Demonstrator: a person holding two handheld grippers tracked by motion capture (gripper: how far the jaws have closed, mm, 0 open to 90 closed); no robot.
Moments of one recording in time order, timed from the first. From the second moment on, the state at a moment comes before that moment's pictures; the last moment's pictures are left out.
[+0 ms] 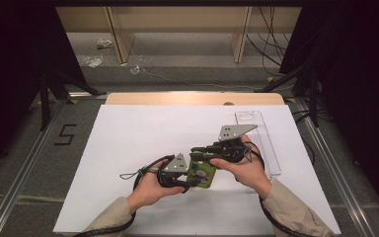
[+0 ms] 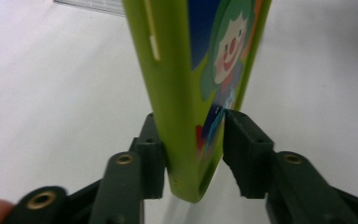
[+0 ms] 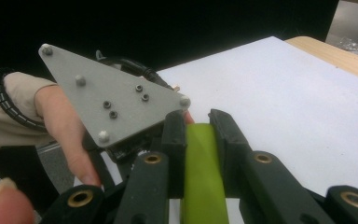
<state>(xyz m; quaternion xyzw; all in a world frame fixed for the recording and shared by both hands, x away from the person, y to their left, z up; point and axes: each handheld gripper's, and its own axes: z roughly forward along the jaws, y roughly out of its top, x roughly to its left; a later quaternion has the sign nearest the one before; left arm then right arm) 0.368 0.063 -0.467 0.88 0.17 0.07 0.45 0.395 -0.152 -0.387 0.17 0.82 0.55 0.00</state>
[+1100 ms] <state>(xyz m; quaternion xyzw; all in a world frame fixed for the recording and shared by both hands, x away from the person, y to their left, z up) 0.373 0.074 -0.457 0.86 0.23 0.08 0.45 0.394 -0.155 -0.384 0.15 0.81 0.56 0.10</state>
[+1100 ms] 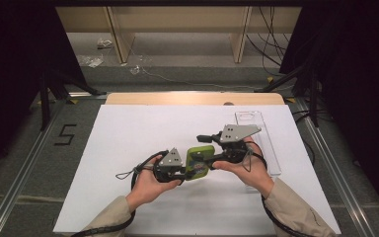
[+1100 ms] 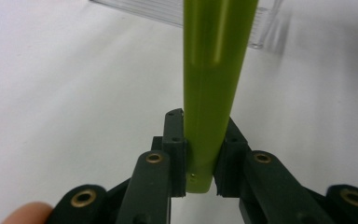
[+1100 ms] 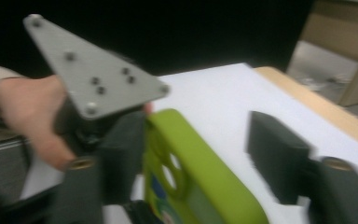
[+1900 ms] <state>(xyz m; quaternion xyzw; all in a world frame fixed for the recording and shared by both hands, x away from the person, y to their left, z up) 0.380 0.084 -0.454 0.81 0.36 0.12 0.44 0.400 -0.161 -0.402 0.23 0.77 0.58 0.15</state>
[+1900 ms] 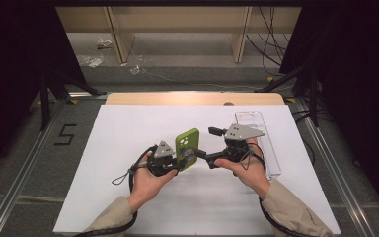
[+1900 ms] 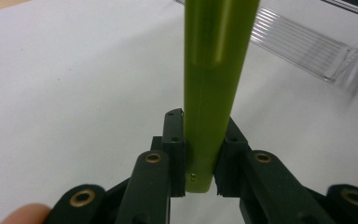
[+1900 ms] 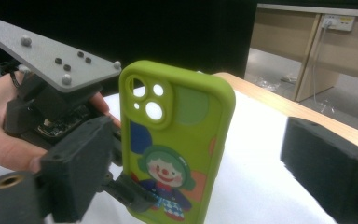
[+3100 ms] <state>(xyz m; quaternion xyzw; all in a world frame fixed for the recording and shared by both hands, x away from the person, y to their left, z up) 0.377 0.045 -0.453 0.81 0.37 0.11 0.44 0.397 -0.147 -0.413 0.28 0.74 0.58 0.18</state>
